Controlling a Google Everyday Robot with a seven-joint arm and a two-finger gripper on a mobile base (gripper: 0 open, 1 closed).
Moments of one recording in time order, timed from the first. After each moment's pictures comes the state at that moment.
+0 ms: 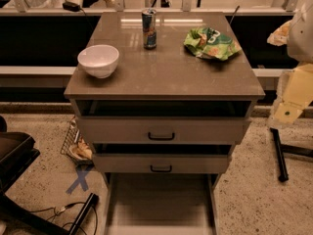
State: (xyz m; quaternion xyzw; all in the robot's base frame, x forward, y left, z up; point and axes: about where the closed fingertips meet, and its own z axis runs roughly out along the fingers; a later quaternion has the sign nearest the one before) arm 0.438 -0.216 0.979 -0.60 0.78 -0.04 0.16
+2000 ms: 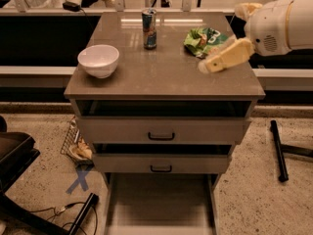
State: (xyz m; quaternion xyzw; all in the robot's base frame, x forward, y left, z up) arm 0.575 -0.145 0.995 -0.47 0.71 0.12 0.51
